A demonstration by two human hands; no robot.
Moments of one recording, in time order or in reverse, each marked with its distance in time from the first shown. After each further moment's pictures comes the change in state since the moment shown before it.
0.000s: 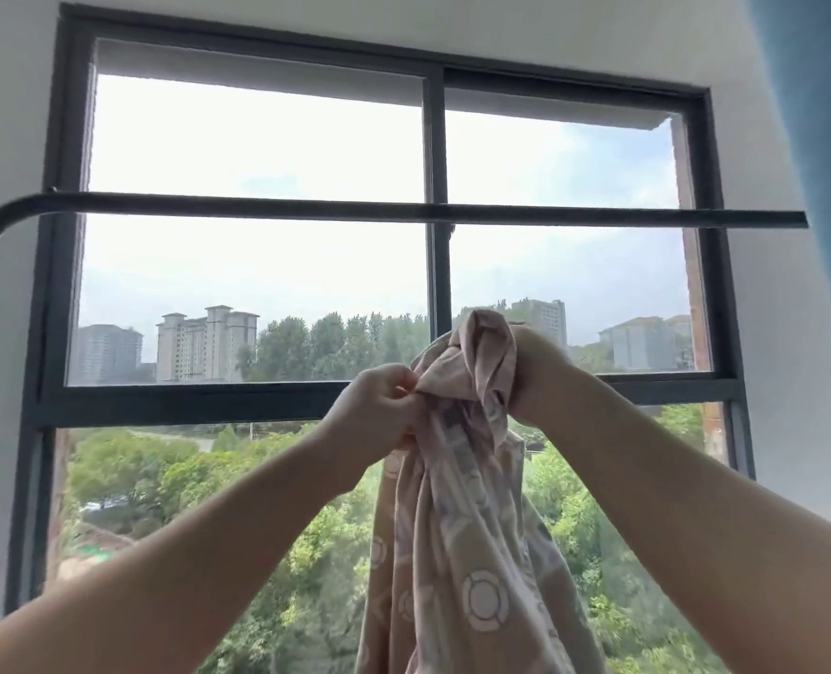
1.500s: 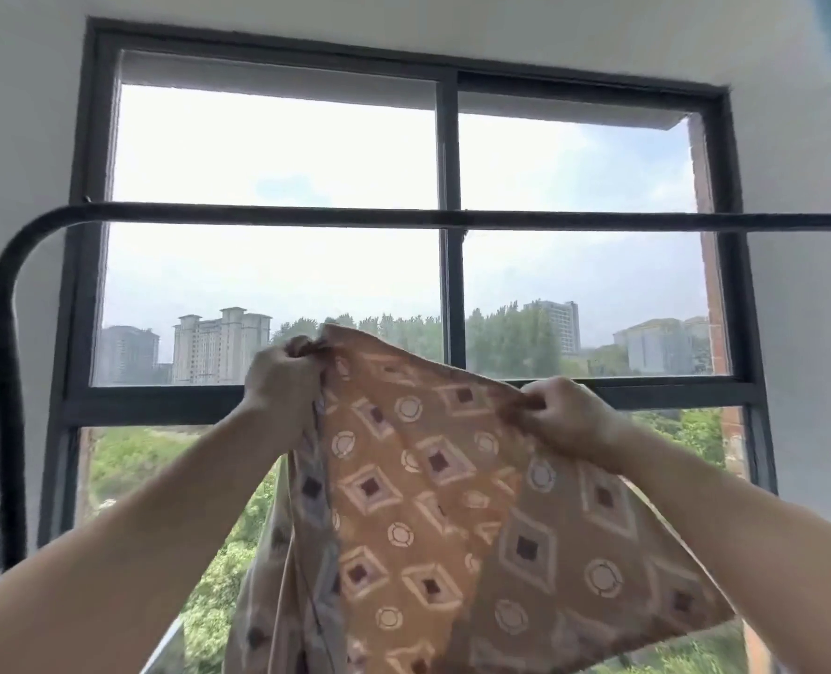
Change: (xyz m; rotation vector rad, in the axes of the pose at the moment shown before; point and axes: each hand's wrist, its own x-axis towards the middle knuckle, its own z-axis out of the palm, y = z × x) left_hand 0.022 -0.016 -0.073 -0.033 0.527 -0.030; right_hand -0.010 0.020 -0.053 -1.109 0.098 -0.290
